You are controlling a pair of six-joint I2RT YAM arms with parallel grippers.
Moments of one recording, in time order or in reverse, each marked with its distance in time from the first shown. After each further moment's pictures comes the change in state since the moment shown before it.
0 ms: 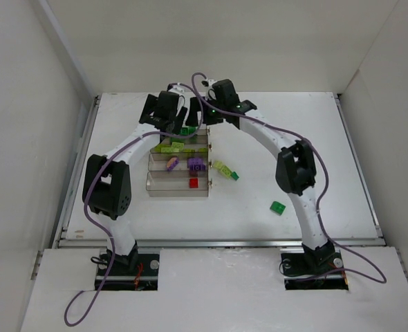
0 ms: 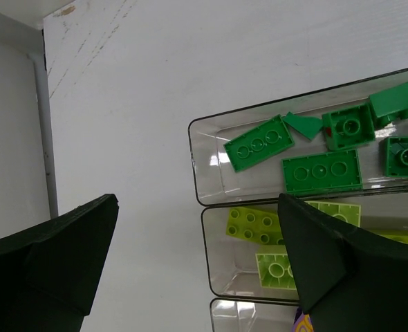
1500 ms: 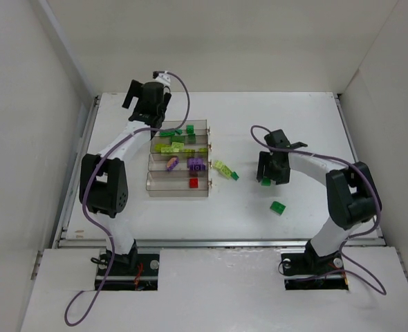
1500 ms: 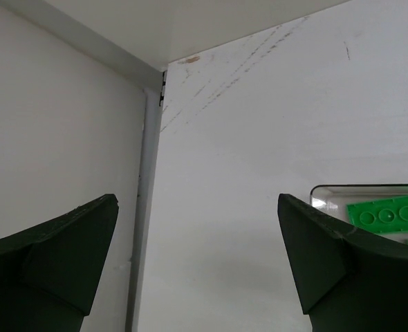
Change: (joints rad) left arm 0.103 0.006 0.014 0.248 -0.123 0.219; right arm -0.217 -0.732 -1.199 -0.163 0.415 0.150
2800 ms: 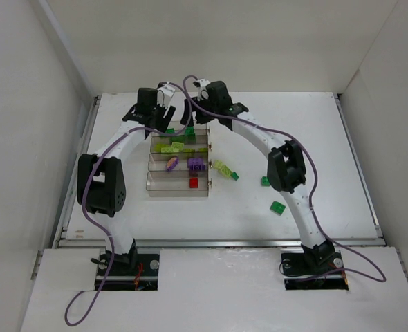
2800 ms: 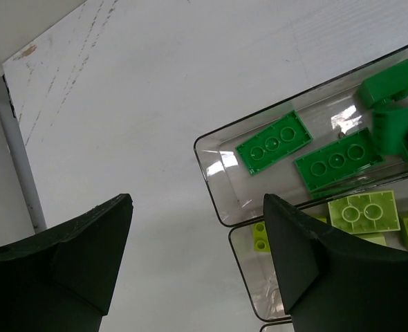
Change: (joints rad) left arm 0.057 0.000 -0.020 -0.217 0.456 -0.044; right arm 0.234 0.814 1.268 0.239 -0.406 -0.232
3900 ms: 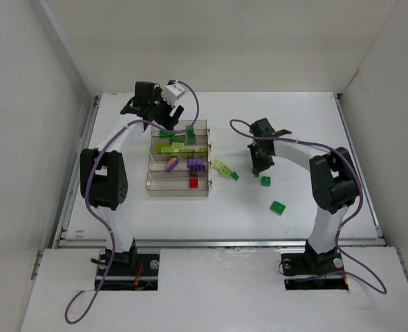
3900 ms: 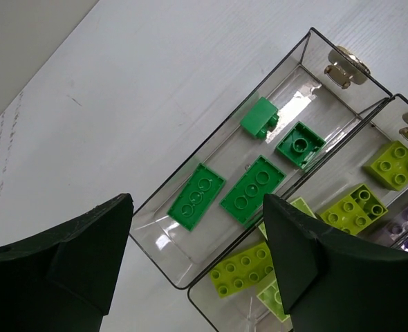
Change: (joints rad) left arm 0.034 0.092 0.131 -0.059 0.480 0.152; right arm -0.176 -0.579 -1.011 -0.271 0.356 -0.034
